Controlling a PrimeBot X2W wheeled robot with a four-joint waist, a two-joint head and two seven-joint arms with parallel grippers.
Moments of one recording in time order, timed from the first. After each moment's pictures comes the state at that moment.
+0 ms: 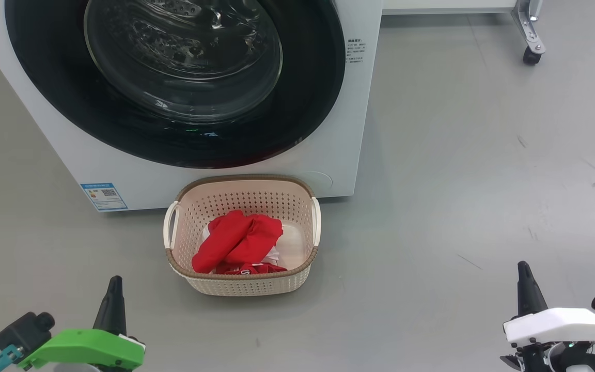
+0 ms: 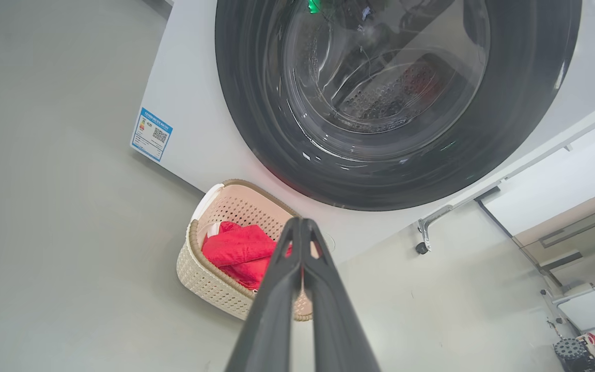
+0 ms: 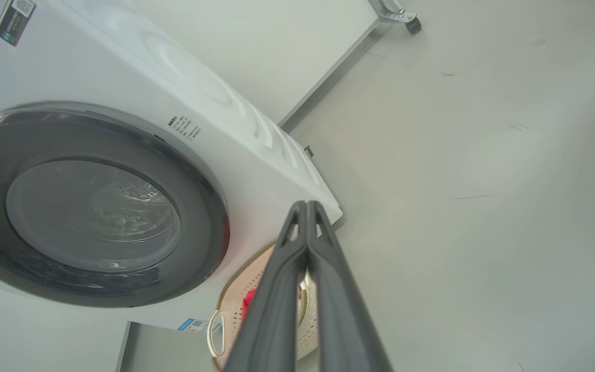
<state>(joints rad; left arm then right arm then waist) -0.02 0.05 -0.07 0.27 -0.95 -0.09 -0.08 0.07 -0.07 0.05 0.18 0.97 0.04 -0.11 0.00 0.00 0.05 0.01</state>
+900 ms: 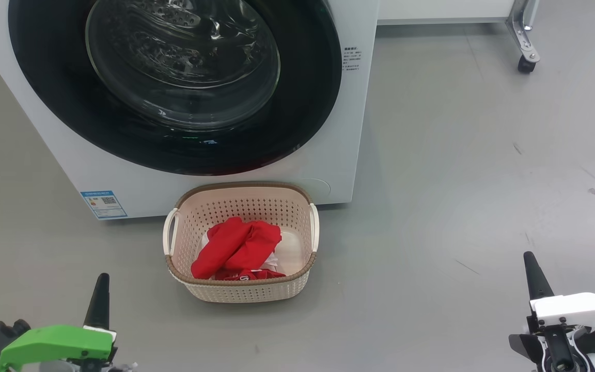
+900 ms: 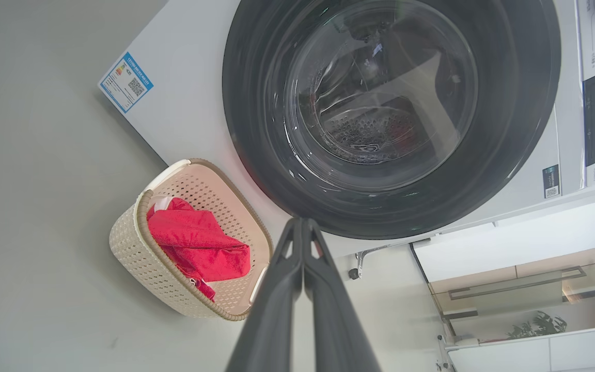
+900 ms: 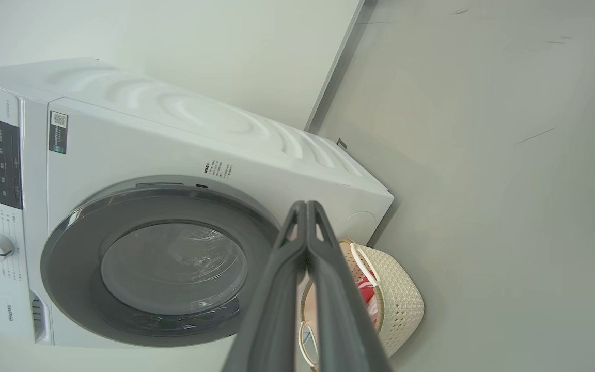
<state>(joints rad) -0.03 0.05 -0.01 0.27 -1.31 -0.11 0.01 0.01 -0.08 0.00 0.23 1.35 0.08 -0.03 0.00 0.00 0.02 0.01</state>
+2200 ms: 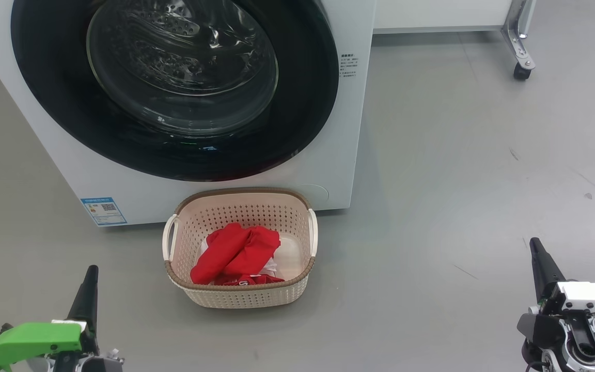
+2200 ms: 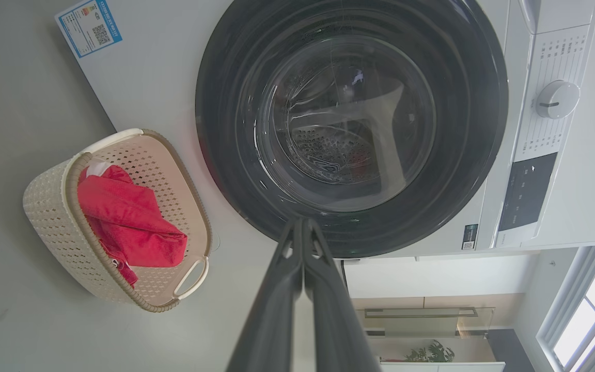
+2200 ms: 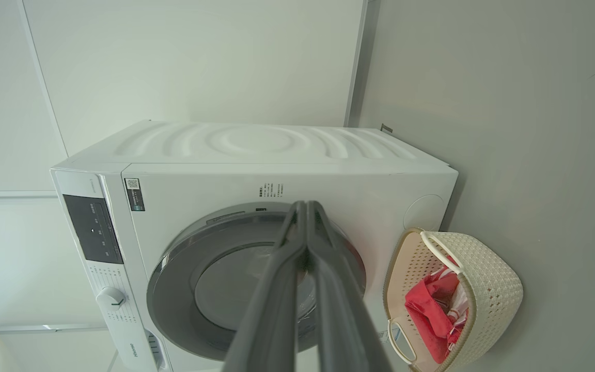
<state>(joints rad) -0.06 0.05 0.05 0.27 -1.61 -0.12 0.09 -0.05 -0.09 -0.05 0.27 1.67 0.11 0.04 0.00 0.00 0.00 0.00</state>
